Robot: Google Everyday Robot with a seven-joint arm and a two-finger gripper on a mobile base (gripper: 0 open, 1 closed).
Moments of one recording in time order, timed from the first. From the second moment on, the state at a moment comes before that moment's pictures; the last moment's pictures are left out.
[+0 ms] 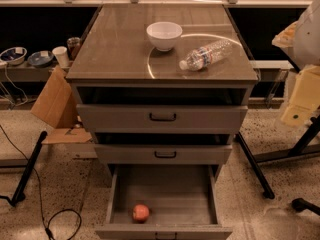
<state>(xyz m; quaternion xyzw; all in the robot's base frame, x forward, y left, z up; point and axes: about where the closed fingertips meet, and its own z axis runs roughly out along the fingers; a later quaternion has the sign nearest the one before) 0.438 -0.216 0.977 -0.60 0.78 -0.04 0.16</state>
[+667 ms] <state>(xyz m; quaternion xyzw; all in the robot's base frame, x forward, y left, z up) 0.443 -0.197 0.970 -0.63 0.76 -0.05 0.17</state>
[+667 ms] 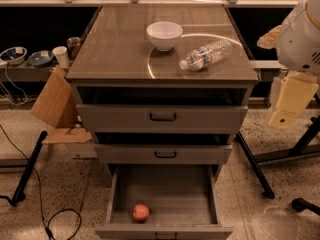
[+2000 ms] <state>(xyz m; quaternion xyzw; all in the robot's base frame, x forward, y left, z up) 0.453 -0.072 0.792 -0.82 0.56 -0.08 0.10</state>
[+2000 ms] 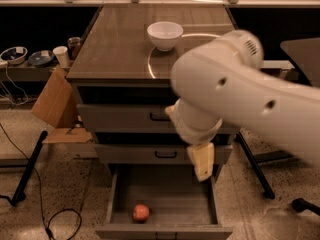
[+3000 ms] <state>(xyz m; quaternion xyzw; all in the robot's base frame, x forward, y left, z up) 0.444 -0.020 0.682 -0.90 0.42 -0.10 0.09</state>
